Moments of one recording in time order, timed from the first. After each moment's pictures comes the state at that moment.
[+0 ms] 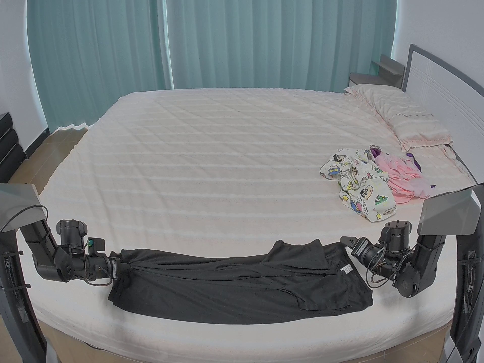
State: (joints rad) left arm 0.19 2.25 -0.60 -0.79 -0.44 0.08; right arm 0.17 2.39 -0.54 -1.33 0.01 0.80
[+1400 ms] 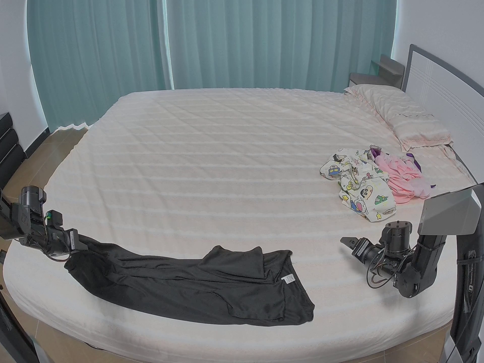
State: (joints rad) left arm 0.41 1.96 -0.86 -0.10 -0.40 0.06; right arm 0.17 2.39 -0.53 -1.33 0.01 0.80
